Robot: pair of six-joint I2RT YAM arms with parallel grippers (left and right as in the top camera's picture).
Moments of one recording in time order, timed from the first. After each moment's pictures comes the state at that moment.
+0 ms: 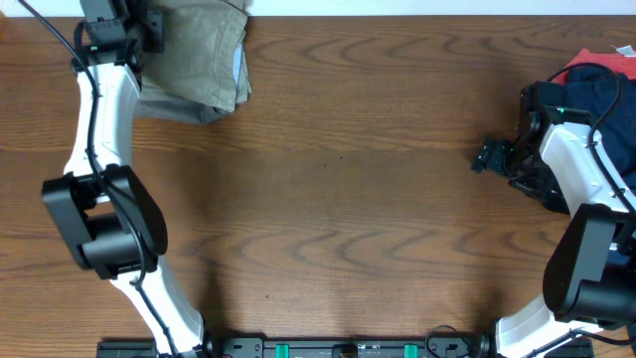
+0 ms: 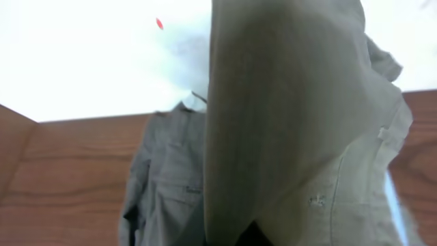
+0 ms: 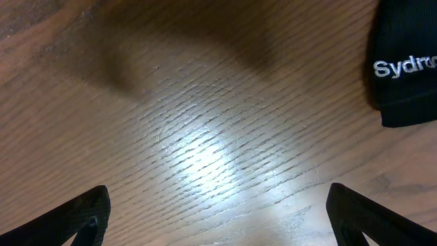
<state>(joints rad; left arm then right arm) 0.19 2.09 1.82 -0.33 0.01 0.25 -0.15 1.80 1.24 -0.95 0.07 0.39</state>
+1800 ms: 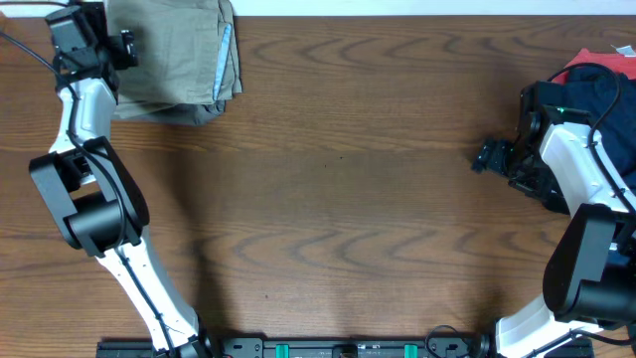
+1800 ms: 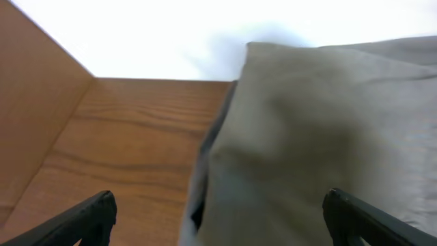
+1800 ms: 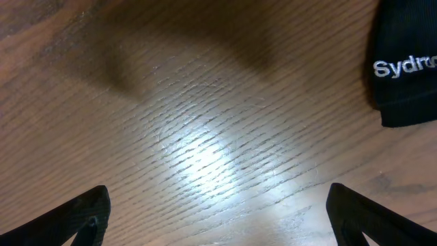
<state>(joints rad) 0.35 2.29 1.82 -0.09 -0.05 0.25 -0.15 1.80 1.24 -0.95 0.07 0.39</state>
